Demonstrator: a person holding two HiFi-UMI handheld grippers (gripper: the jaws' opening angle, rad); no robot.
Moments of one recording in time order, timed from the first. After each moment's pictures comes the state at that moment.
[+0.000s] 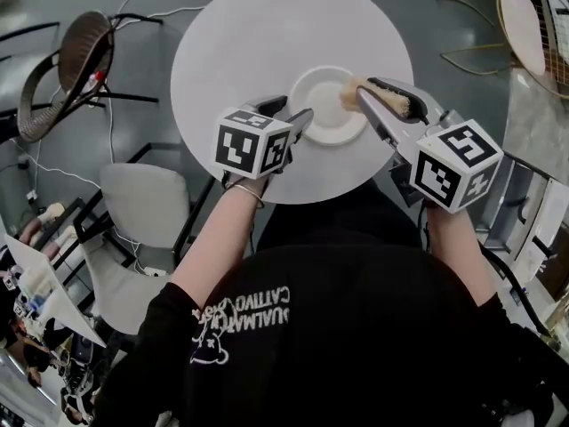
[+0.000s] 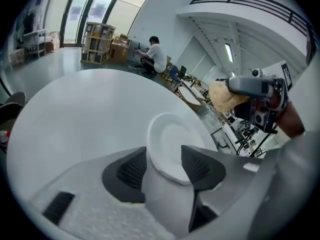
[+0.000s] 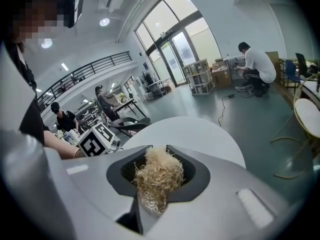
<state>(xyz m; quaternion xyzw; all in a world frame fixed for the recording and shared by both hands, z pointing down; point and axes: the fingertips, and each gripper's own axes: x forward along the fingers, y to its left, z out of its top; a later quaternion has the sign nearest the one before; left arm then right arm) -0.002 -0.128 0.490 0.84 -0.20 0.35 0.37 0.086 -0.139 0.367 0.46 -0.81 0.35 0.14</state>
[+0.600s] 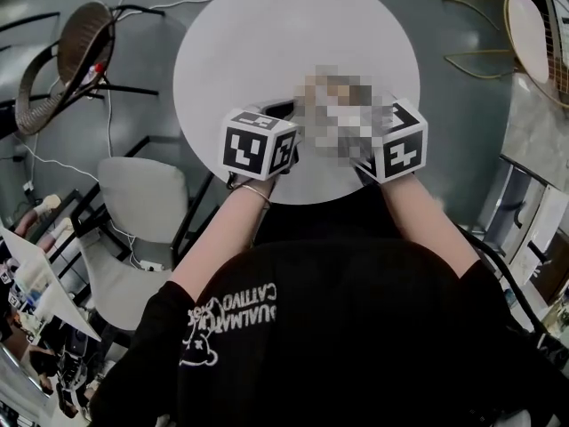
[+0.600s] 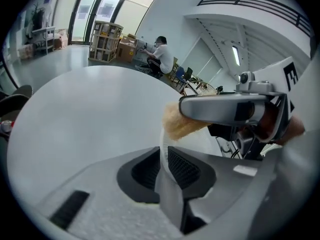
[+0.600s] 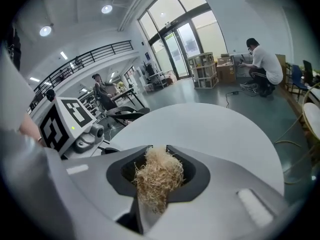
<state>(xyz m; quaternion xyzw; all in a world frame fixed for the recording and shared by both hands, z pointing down) -0.015 -0.135 0.499 0.82 -0.23 0.35 0.39 0.012 -0.175 0.441 0.45 -0.80 0.34 0.20</state>
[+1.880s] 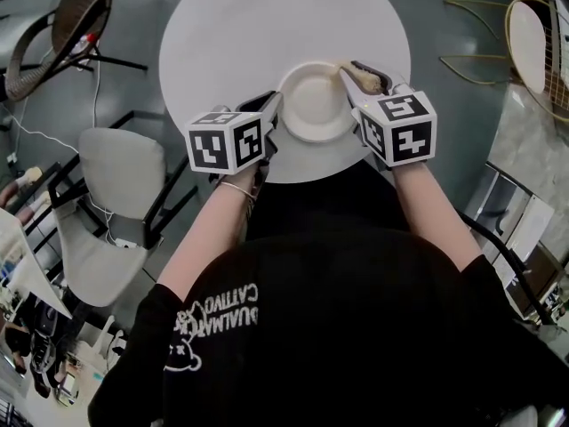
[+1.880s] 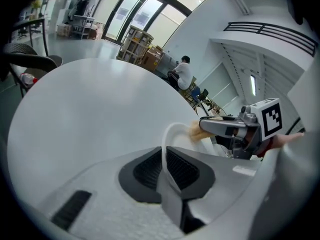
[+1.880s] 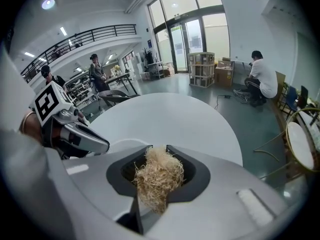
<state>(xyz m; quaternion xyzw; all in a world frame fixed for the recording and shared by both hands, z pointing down) -0.033 -0.111 0.495 0.78 -0.33 0.24 0.48 0.087 -0.145 0.464 0.46 -0.78 0.30 0.30</state>
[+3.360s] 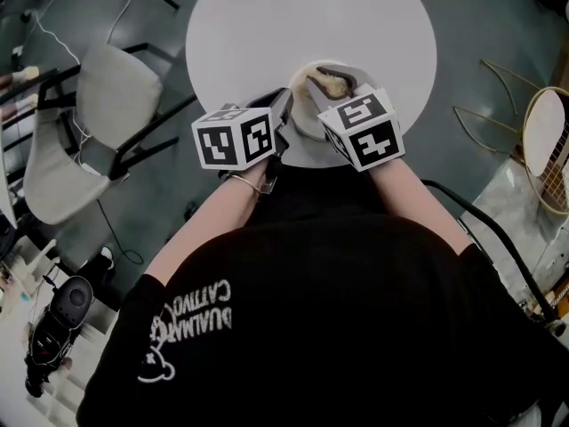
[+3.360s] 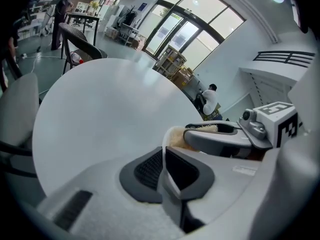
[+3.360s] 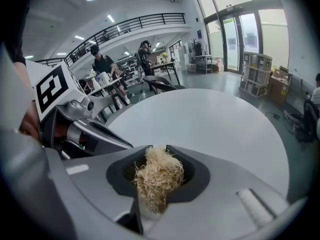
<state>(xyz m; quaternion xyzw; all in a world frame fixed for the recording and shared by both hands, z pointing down) -0.043 -0.077 0.490 0.67 -0.49 0.13 0.54 -0.011 -0.114 0.467 0.22 -0.88 0.22 0.37</state>
